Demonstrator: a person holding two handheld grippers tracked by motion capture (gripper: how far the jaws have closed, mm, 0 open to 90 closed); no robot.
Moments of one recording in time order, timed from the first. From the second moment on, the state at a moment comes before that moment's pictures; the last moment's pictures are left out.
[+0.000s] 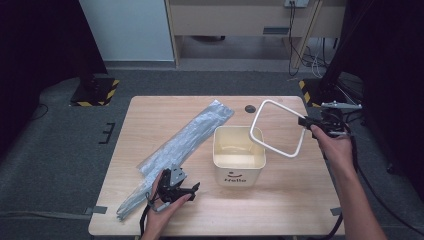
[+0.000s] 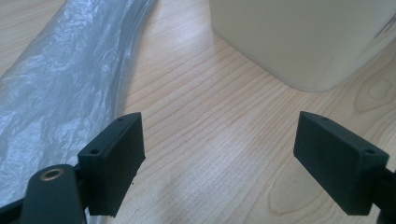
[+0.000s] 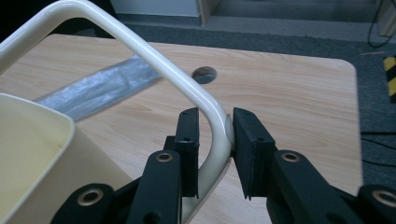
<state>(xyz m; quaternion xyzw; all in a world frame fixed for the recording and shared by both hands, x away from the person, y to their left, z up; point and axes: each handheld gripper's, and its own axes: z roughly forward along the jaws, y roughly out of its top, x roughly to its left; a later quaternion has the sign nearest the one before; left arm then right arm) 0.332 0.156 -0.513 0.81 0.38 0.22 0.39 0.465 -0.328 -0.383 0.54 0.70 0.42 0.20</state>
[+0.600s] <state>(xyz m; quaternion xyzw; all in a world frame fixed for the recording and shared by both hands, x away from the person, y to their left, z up) 0.333 0.161 -0.515 0.81 0.39 0.22 0.38 0.467 -0.370 -0.405 0.58 0.68 0.39 0.22</state>
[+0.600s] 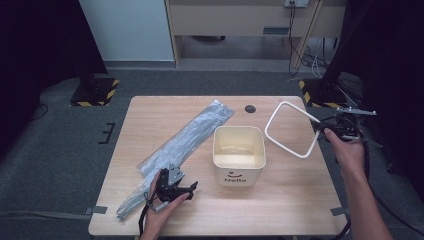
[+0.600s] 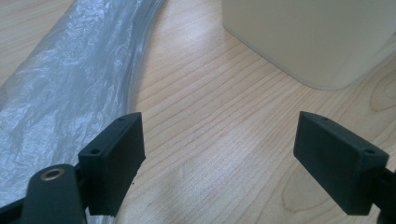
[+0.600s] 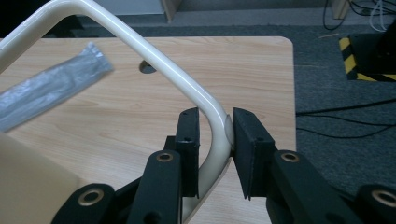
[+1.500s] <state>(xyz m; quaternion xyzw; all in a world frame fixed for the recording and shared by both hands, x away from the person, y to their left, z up) 0.333 0.159 -0.517 0.81 0.39 0.23 0.38 0.485 -0.377 -0.498 0.64 0.67 0.31 0.21</state>
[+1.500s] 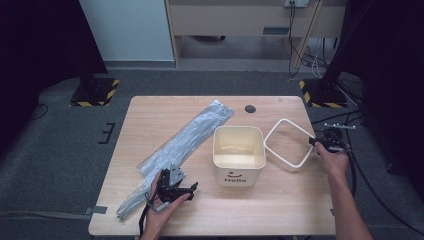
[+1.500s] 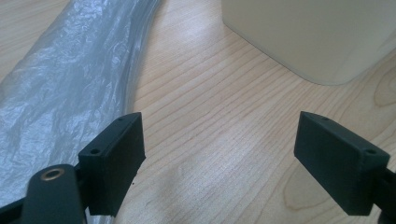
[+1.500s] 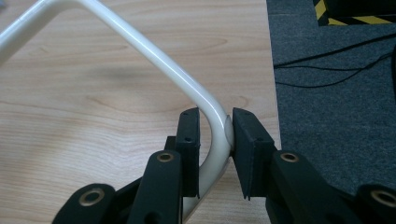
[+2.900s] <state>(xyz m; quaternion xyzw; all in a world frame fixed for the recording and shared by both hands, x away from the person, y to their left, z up) 0.343 0.172 -0.512 0.80 0.39 0.26 0.36 0.434 -0.339 -0.507 0.57 0.70 0.36 0.24</state>
